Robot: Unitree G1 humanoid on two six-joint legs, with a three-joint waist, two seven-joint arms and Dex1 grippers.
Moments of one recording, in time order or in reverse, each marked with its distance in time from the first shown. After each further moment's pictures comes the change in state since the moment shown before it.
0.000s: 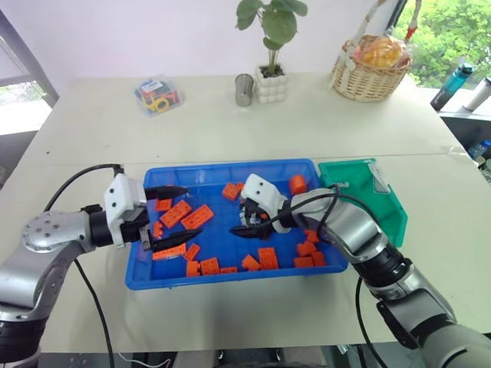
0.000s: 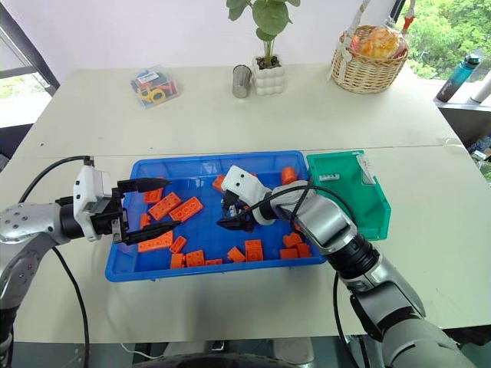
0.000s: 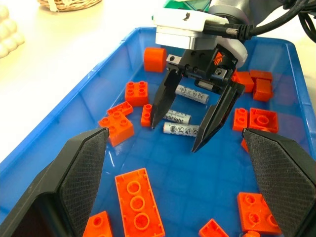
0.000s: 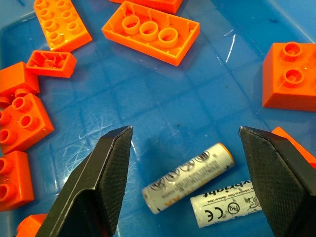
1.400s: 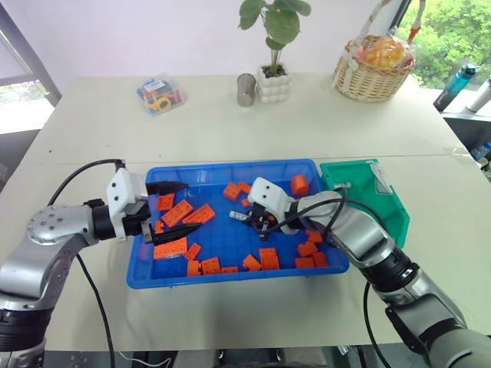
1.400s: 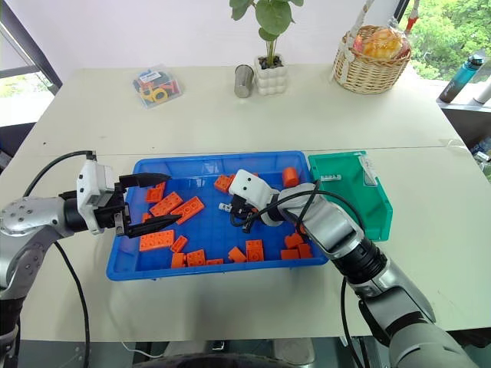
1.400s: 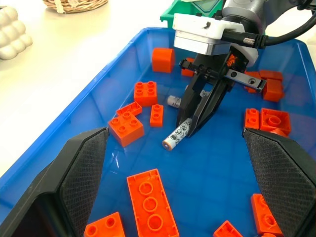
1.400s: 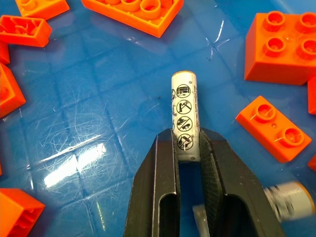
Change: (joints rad) left arm -0.056 -0.010 -0.029 0.061 0.022 -0.024 -0.017; right arm 0.034 -0.047 0.010 -0.018 -0.067 -0.049 0.021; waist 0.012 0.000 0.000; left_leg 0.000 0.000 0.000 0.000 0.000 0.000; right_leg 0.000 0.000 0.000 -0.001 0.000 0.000
